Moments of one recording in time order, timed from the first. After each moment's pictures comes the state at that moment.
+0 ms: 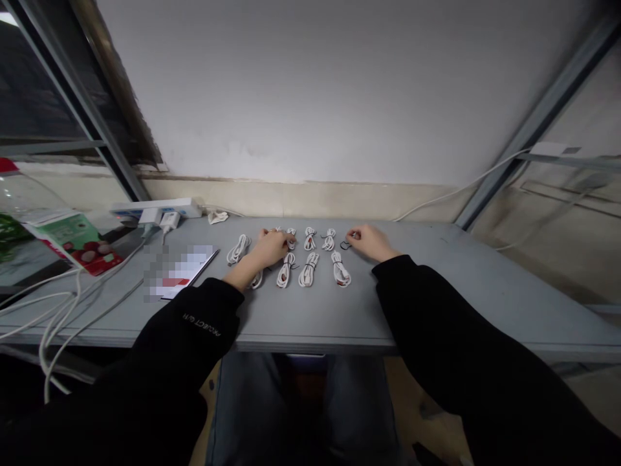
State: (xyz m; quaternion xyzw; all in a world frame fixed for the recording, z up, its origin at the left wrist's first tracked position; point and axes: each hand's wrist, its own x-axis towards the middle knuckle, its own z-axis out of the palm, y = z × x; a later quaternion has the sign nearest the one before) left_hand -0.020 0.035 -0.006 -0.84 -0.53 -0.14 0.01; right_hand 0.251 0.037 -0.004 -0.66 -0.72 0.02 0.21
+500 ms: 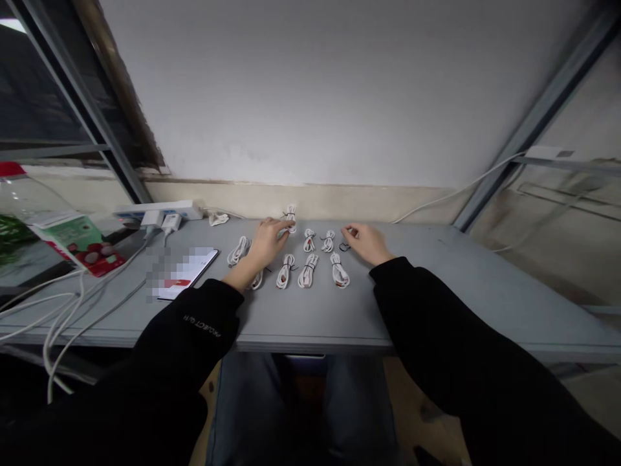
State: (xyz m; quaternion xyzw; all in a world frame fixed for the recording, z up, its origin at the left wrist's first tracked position) left_hand -0.024 0.028 0.006 -0.81 -0.49 -0.32 0.04; right_hand 0.237 0.025 0.002 -0.64 -0.71 0.00 0.30
